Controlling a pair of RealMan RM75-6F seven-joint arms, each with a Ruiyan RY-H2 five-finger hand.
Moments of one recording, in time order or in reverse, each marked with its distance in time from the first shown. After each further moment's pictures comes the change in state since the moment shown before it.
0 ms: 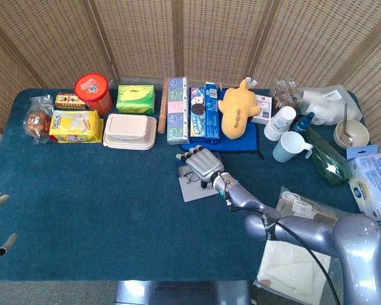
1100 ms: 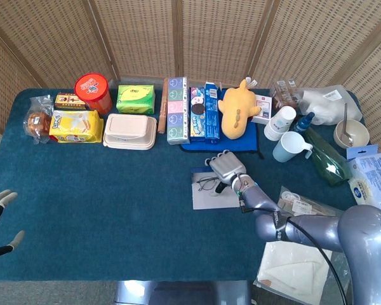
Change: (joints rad) left arm -0.025 -0.019 -0.003 0.013 0.010 -0.028 -0.015; right arm 0.161 0.187 -0.267 -0.231 0.385 0.110 -0.056
